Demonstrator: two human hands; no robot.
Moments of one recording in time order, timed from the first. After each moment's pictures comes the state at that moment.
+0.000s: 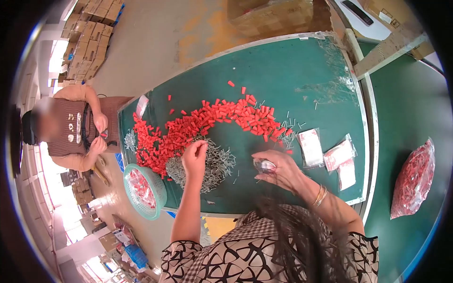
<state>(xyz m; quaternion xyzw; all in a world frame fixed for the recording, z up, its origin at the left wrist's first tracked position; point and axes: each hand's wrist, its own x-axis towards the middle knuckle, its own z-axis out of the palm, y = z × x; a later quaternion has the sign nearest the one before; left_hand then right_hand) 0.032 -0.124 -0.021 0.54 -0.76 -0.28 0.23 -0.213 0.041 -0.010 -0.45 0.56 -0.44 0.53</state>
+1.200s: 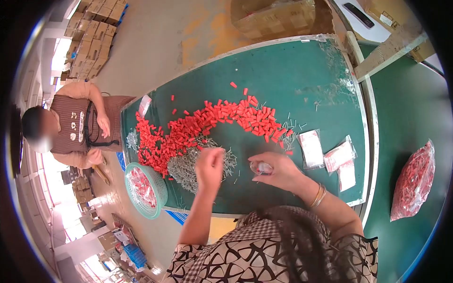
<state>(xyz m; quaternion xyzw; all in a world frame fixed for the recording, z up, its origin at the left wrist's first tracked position) -0.003 -0.080 0.007 0.44 -0.83 -0.24 0.26 -0.212 0.033 0.003 -0.48 0.55 -0.42 0.54</state>
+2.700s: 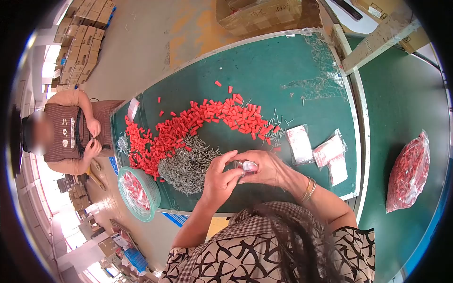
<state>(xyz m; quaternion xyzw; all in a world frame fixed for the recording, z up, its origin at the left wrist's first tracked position) -0.031 -0.044 0.030 0.26 -0.89 -0.34 0.16 -0.216 0.027 0.002 -0.49 0.51 -0.43 0.56</state>
